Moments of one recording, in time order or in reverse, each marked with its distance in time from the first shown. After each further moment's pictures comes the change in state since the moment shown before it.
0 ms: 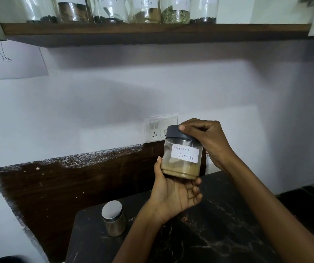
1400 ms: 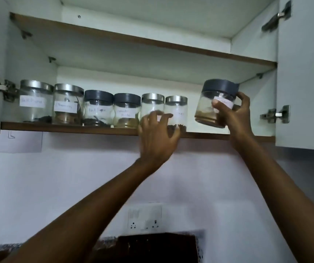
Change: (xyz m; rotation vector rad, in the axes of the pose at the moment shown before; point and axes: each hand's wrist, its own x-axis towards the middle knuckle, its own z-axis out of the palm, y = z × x) left_hand 0.072 0.194 0.232 1.621 0.852 1.742; right_hand 0.190 -0.166 -0.151 0.063 0.372 -0.453
